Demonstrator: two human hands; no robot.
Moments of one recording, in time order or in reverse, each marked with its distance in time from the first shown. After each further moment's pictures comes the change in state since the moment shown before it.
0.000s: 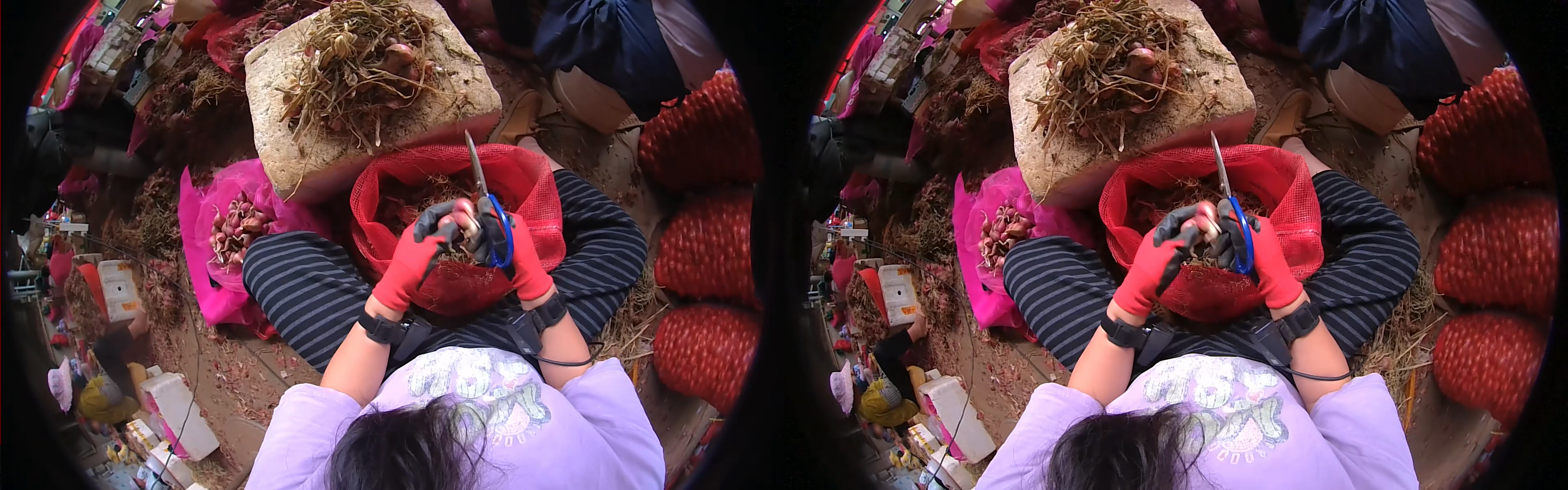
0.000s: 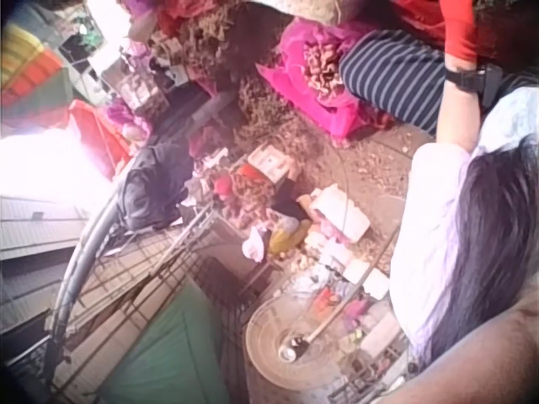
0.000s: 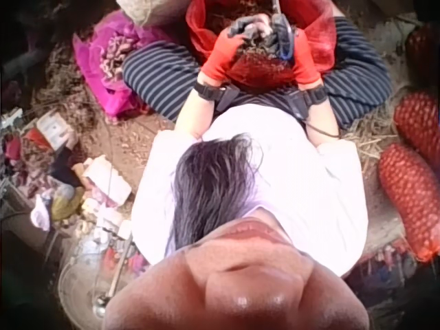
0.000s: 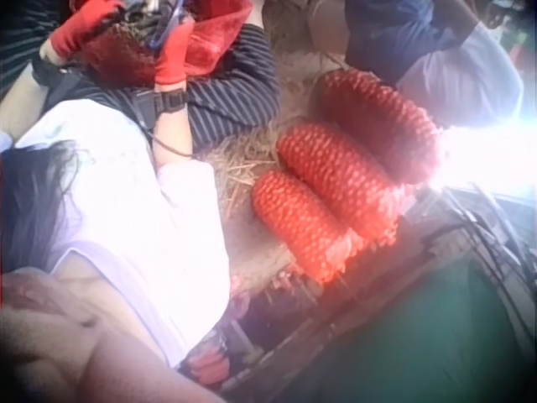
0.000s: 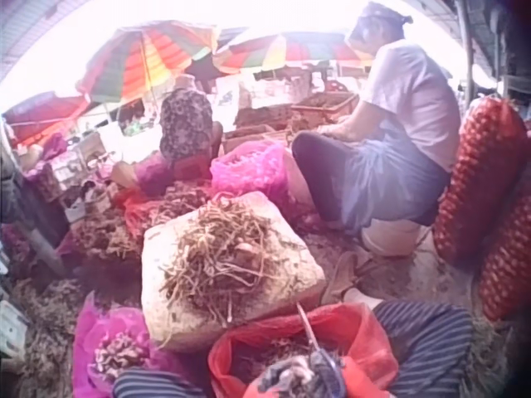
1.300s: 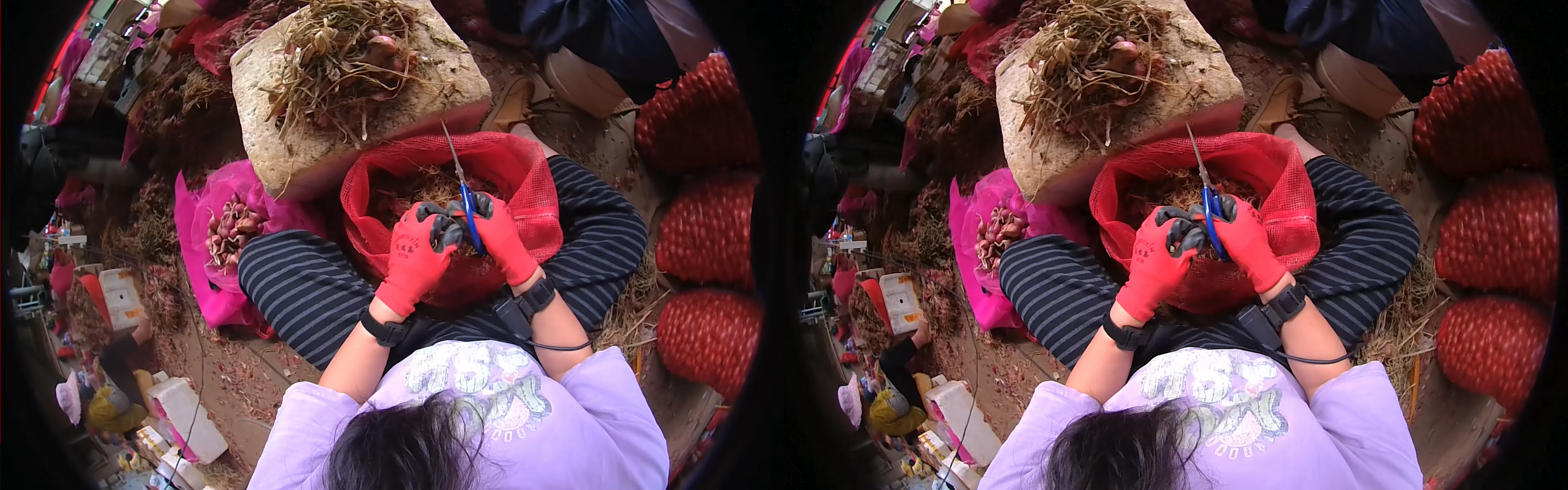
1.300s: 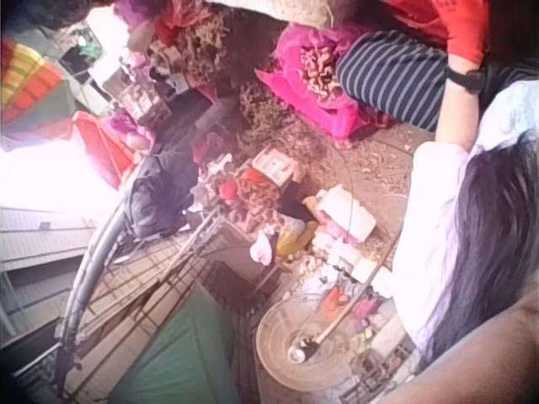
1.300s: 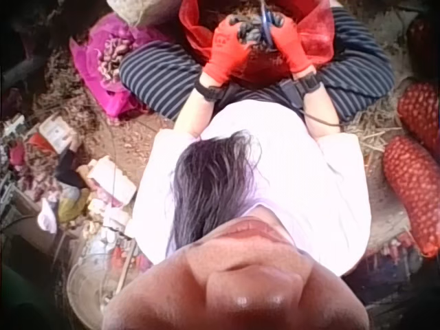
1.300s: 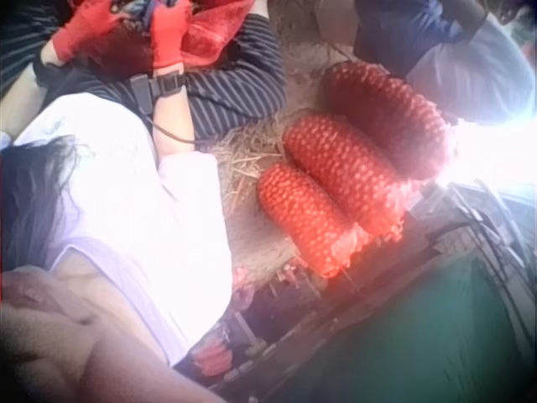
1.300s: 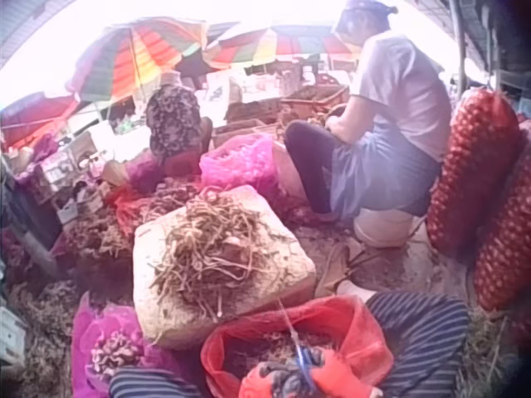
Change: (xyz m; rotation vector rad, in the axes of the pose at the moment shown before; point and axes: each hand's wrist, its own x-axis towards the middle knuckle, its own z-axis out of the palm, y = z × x) left_hand -0.006 0.000 0.009 1.070 0.175 0.496; right_hand 0.014 0.020 0.010 -0.669 0.157 -0.243
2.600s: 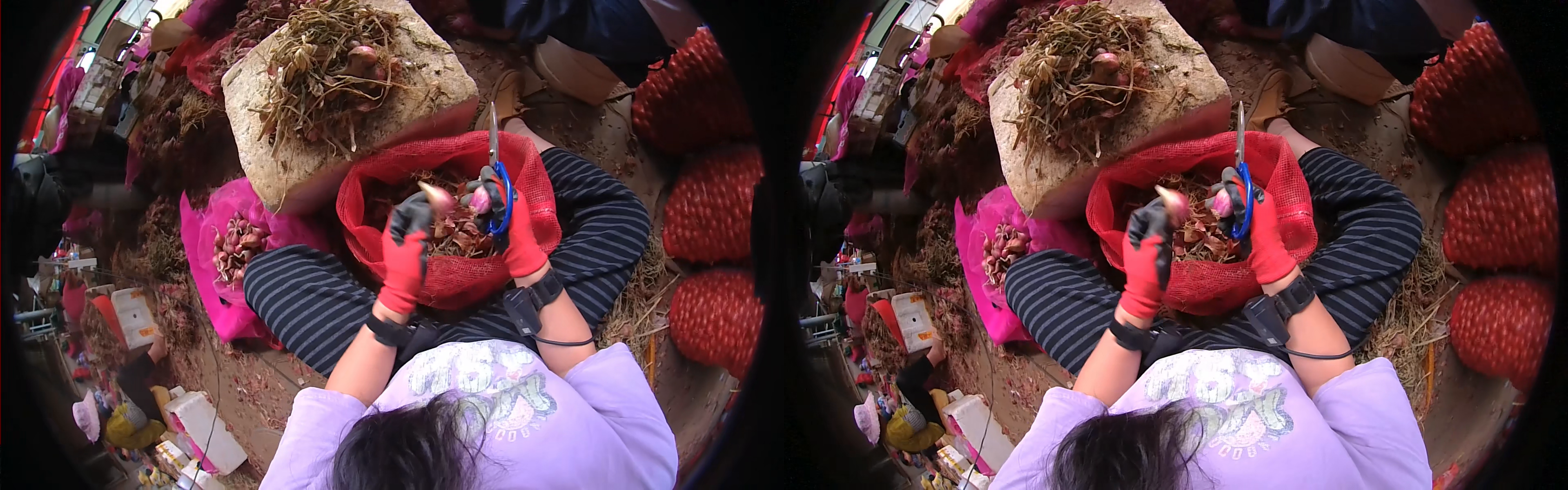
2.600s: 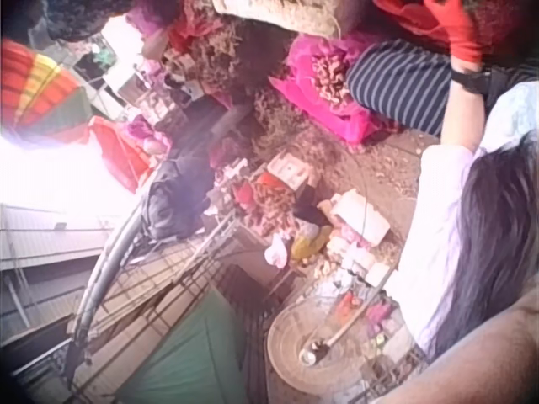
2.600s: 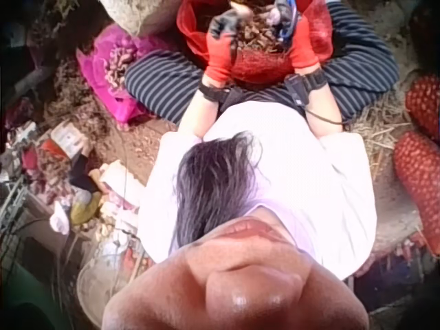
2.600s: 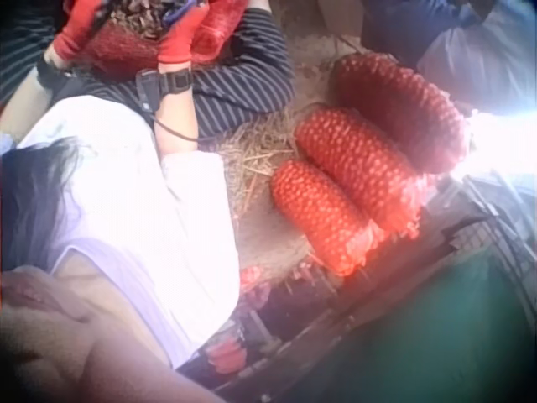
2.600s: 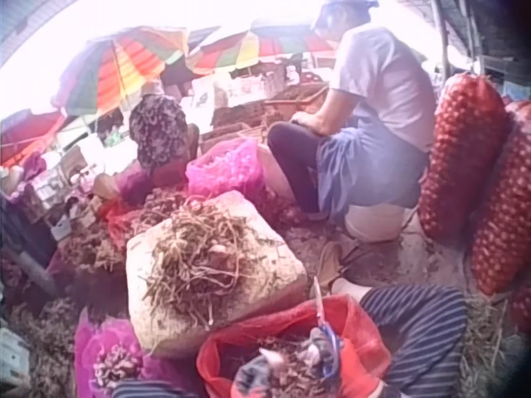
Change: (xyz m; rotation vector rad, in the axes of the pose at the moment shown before) left_hand -0.003 -0.011 0.021 -1.129 0.264 -0.375; right_hand 0.001 -0.028 -0.017 0.784 0.150 0.123
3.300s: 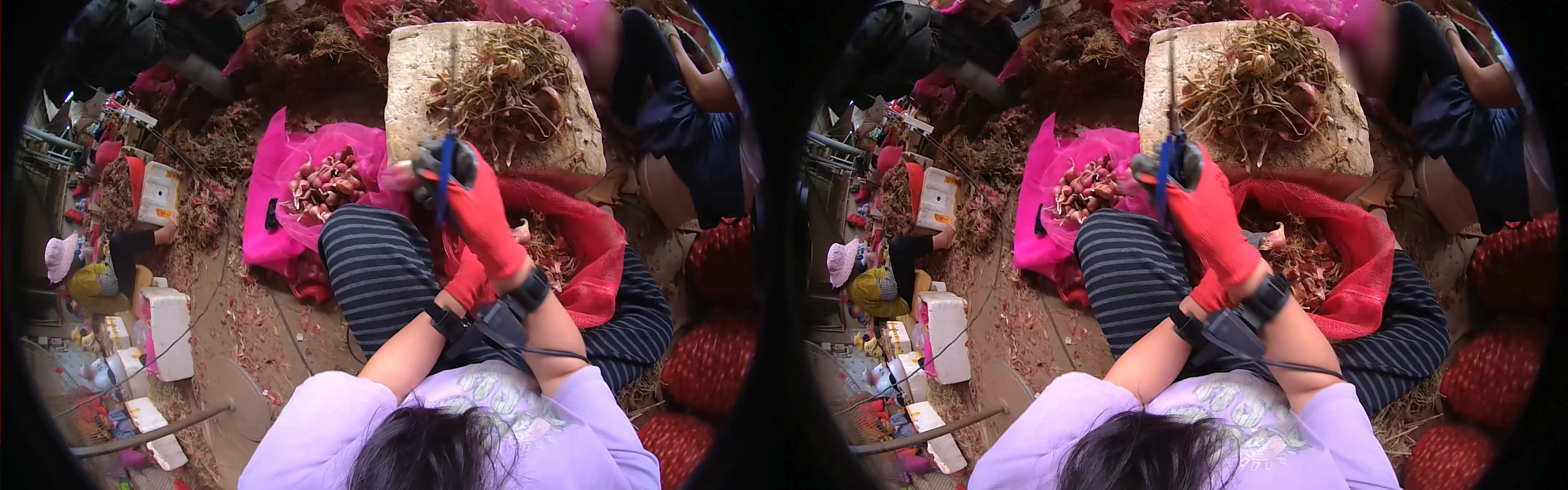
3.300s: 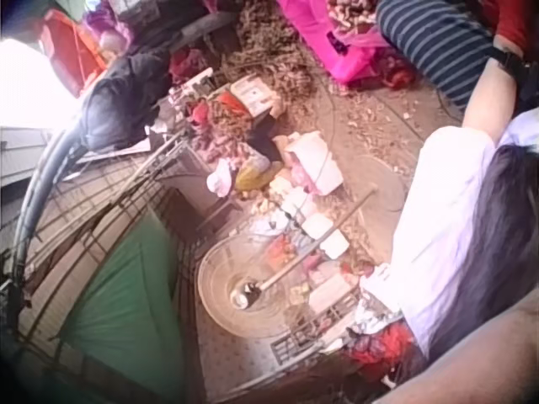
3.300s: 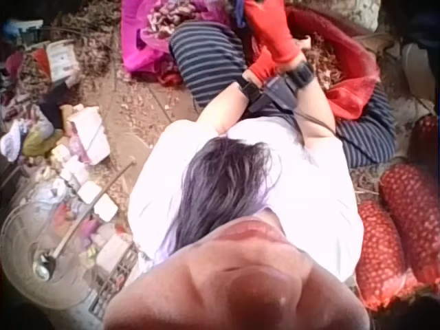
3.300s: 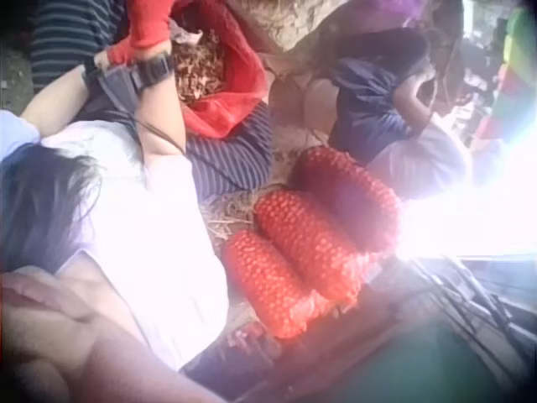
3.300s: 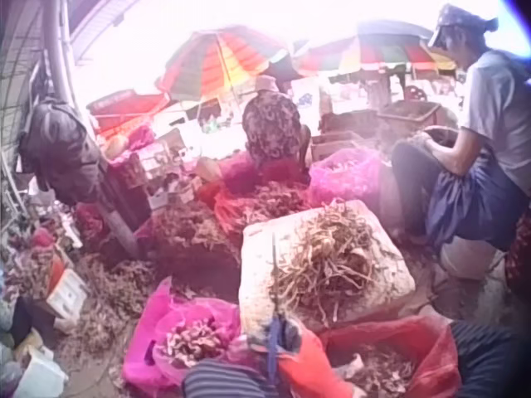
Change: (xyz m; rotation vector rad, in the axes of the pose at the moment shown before) left_hand 0.000 -0.085 -0.079 -0.144 0.095 -0.093; right_hand -0.014 0.061 0.226 -0.297 -0.682 -0.035
